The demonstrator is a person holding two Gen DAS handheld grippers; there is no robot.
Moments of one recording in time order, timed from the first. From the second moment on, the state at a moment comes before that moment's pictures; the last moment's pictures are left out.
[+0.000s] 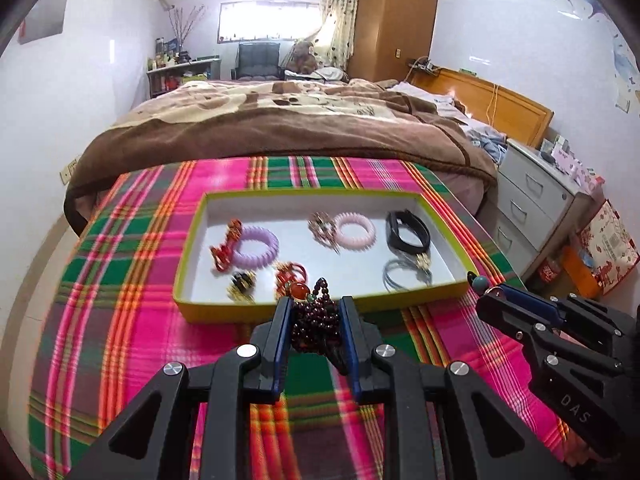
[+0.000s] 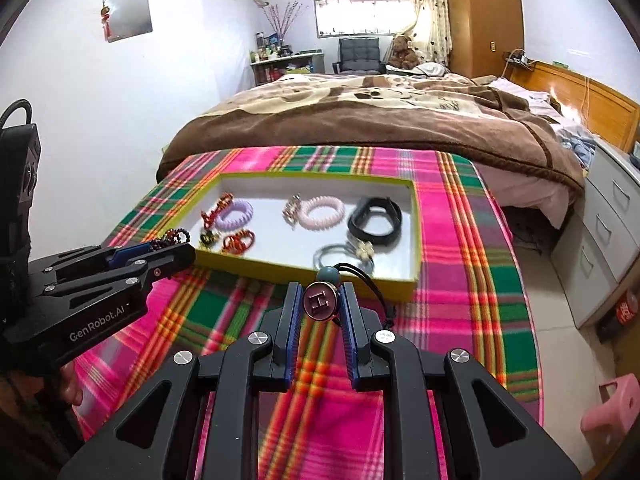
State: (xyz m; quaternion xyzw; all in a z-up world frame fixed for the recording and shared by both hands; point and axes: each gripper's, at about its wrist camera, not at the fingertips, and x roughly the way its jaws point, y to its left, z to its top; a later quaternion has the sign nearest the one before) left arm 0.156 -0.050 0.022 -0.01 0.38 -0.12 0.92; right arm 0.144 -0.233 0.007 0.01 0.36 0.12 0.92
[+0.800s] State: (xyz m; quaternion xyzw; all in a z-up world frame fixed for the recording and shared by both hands) left arm 0.246 -0.030 -0.006 -0.01 0.41 -0.11 0.91; right arm 0.242 -0.197 -0.023 -0.01 0.40 0.14 0.91
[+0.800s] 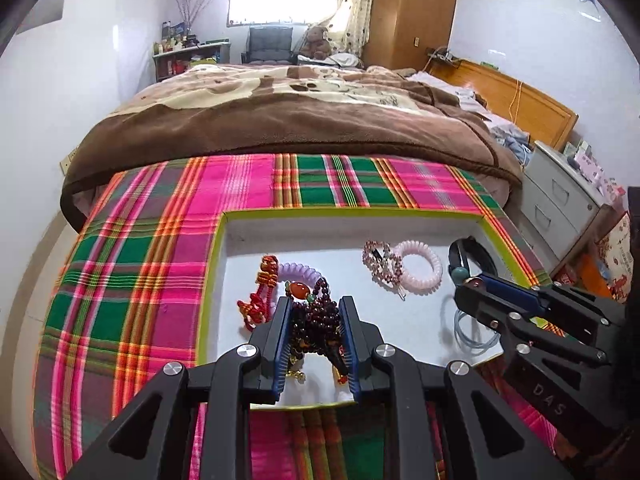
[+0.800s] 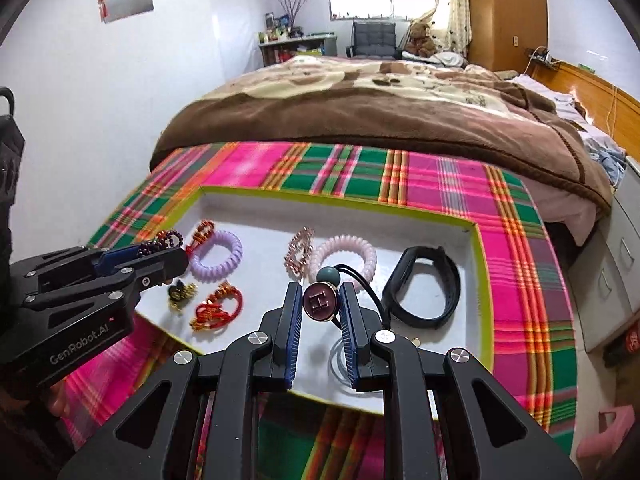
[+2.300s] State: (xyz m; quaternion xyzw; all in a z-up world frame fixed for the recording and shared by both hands) left arm 0.235 -0.034 -0.016 0.00 0.42 -0.10 0.90; right arm 0.235 -0.201 -0.037 0.00 0.43 0.12 0.90
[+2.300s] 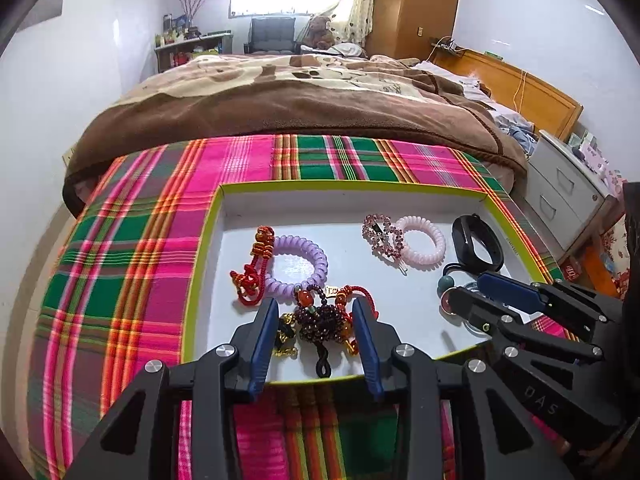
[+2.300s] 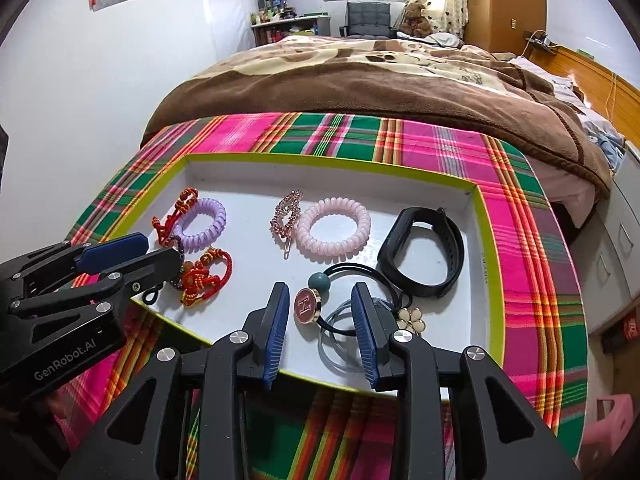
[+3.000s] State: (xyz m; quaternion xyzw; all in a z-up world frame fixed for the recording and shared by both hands) left arm 0.161 -0.024 0.013 0.00 0.37 -0.03 0.93; right arm 0.164 -0.198 -0.003 0.01 0.38 0.12 0.92
